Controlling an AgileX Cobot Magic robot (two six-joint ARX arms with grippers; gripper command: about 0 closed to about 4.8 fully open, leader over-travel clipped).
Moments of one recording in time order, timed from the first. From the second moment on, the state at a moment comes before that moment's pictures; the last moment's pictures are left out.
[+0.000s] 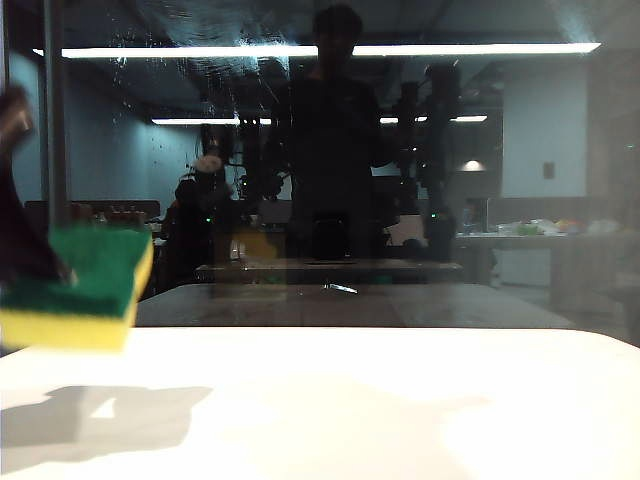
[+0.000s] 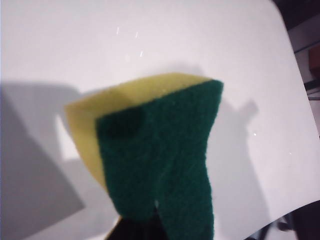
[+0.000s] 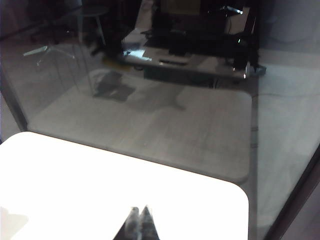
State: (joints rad) left arm -0.17 1.00 0.37 -0.09 0.52 -0.36; right arm 0.08 0.59 1.07 -0.66 -0.23 -0.05
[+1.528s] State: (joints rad) left arm -0.17 1.42 0.52 0.26 0.55 -0.46; right arm 0.08 0.59 1.07 -0.66 -0.24 -0.05
